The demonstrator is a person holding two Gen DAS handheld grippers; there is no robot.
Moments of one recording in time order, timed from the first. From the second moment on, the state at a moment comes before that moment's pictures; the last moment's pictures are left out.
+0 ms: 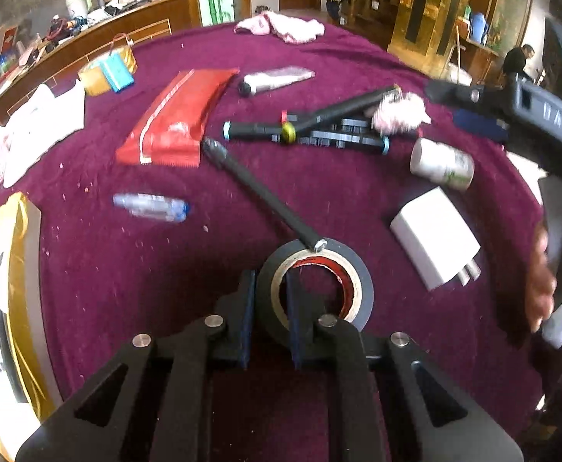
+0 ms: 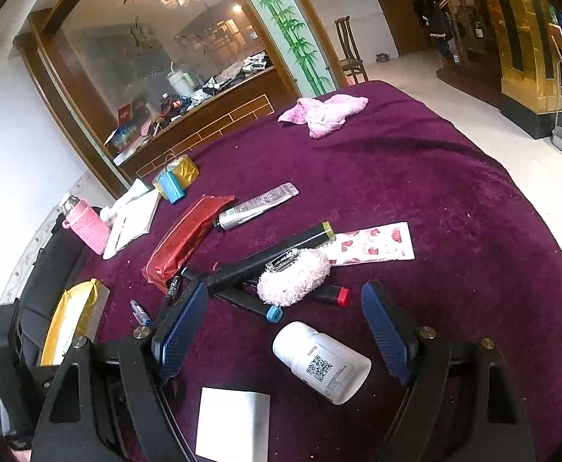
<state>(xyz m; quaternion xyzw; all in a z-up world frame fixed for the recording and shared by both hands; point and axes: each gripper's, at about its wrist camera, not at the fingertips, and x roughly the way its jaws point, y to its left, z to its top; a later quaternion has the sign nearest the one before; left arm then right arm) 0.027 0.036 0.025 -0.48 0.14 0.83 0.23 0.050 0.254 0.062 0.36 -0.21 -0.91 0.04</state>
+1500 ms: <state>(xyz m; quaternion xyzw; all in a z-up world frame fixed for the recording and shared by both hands) 0.123 -0.240 0.077 -0.37 -0.14 0.91 0.10 -0.028 0.048 0.026 0.52 0.04 -0.85 0.06</state>
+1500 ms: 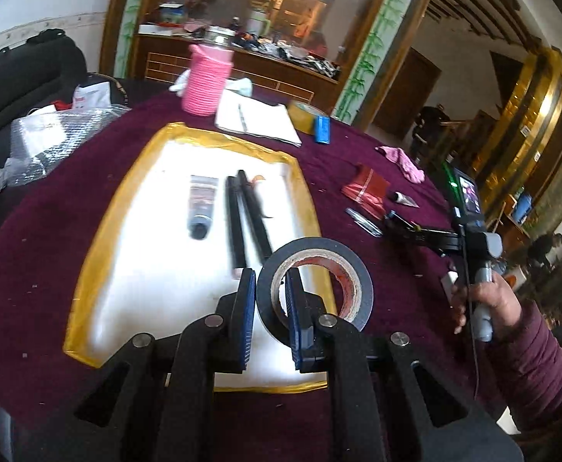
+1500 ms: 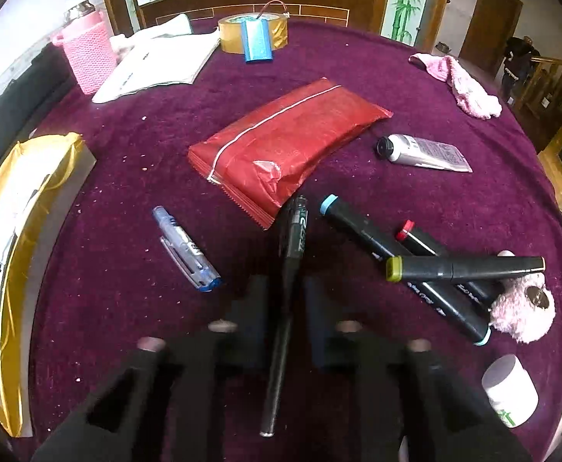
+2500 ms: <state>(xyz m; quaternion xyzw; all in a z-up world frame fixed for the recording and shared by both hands) 0.120 -0.287 0.083 -0.37 -0.14 0.92 0.06 0.007 0.030 0.026 0.50 0.03 -0.86 0.12</state>
